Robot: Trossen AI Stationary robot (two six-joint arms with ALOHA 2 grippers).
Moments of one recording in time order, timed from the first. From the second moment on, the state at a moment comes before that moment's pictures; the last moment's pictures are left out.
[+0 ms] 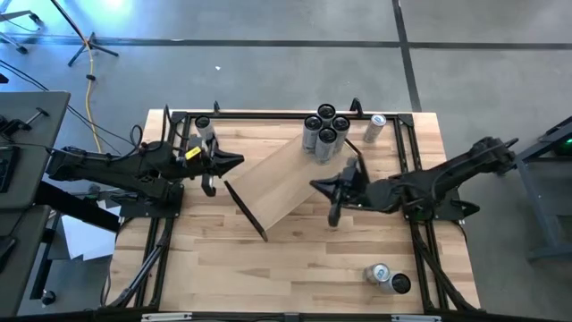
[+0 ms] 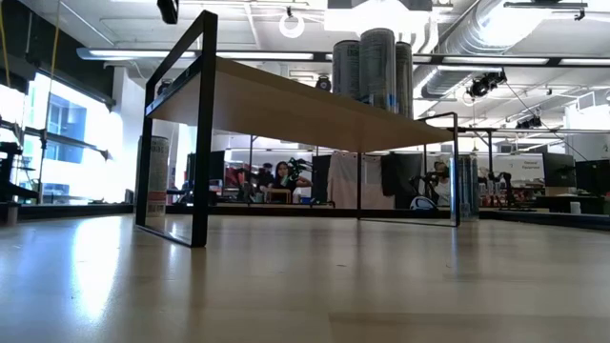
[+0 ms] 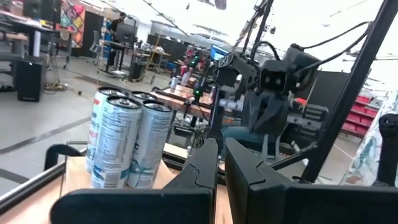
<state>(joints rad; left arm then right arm) -0.07 0.75 0.62 0.26 -0.23 -0.25 0.39 1.25 1.06 -0.04 0.71 0.29</state>
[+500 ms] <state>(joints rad) -0.07 0.75 0.62 0.36 -0.33 -0.26 0.18 0.88 1.06 -0.33 0.45 -0.02</state>
